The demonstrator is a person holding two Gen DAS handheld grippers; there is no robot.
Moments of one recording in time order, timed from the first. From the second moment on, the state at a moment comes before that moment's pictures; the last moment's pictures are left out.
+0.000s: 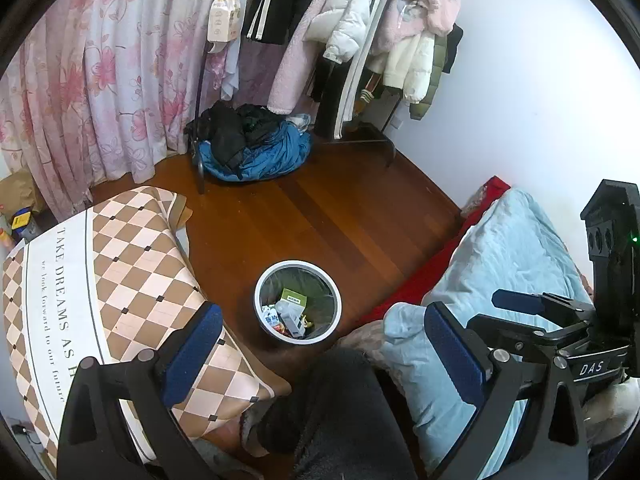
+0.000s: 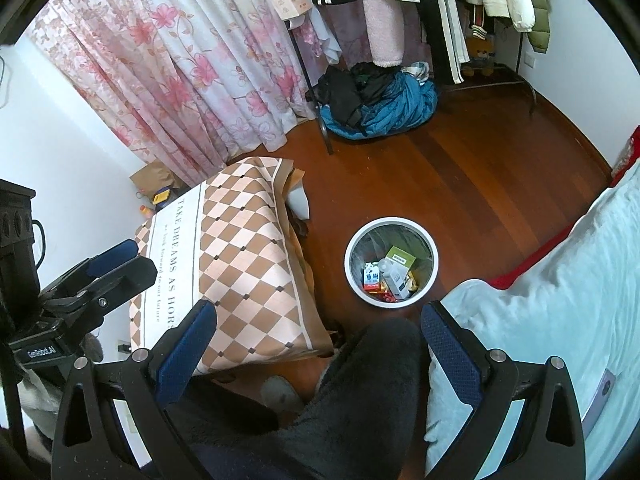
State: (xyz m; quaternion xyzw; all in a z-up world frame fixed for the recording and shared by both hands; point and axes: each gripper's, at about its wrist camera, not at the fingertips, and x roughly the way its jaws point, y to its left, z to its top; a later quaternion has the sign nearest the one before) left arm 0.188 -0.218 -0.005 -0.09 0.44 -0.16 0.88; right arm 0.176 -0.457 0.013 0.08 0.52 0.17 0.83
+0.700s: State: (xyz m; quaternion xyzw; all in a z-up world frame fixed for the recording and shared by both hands) left arm 0.187 -0.215 -0.006 -0.09 0.44 -0.16 0.88; right arm 0.172 -0.453 0.014 0.08 0.52 0.17 0.83
